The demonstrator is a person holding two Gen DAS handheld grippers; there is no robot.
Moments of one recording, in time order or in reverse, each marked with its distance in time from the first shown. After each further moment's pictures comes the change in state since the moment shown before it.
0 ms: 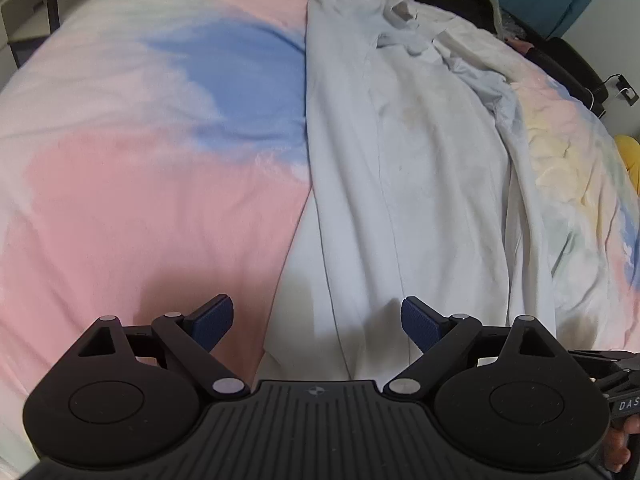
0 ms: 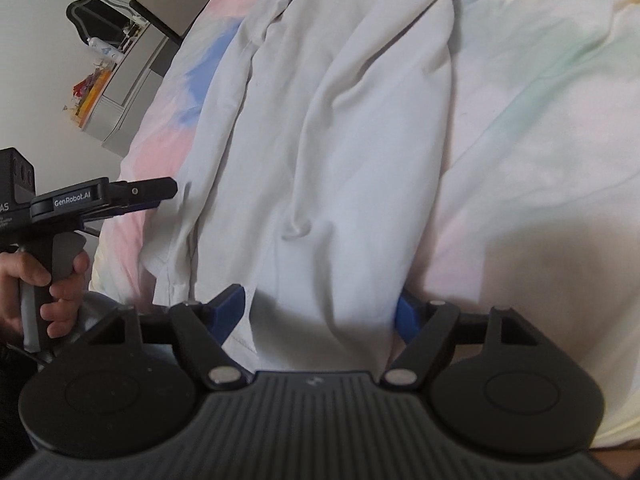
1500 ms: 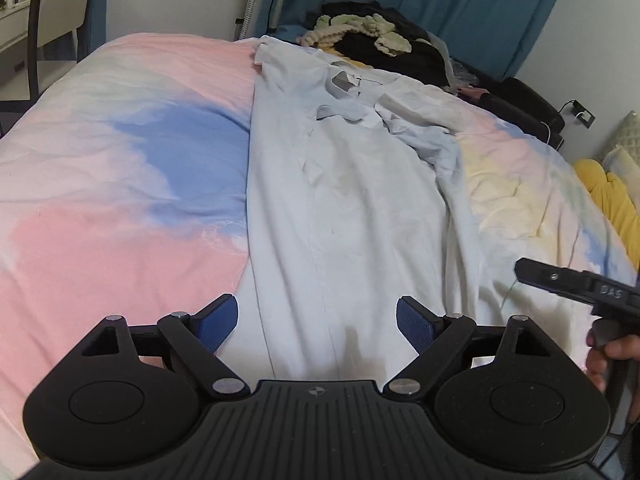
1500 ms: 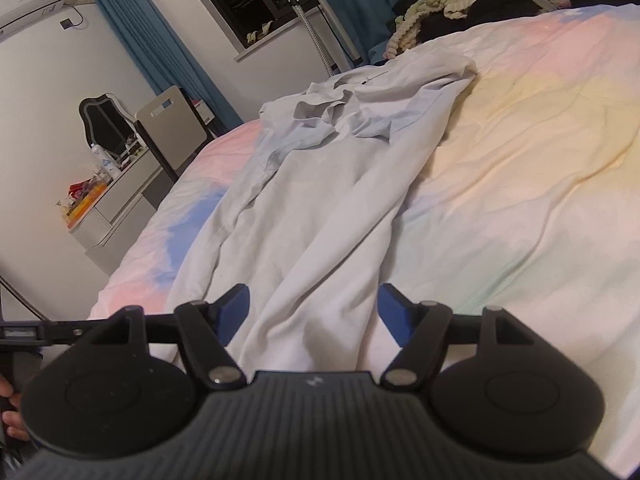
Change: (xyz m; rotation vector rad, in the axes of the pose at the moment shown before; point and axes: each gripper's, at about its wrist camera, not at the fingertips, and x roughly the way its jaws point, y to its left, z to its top) left arm -0.029 -0.034 -0.012 0.085 -0.254 -0.072; right arm -0.049 -0.025 0.053 -0.099 -0.489 -0.065
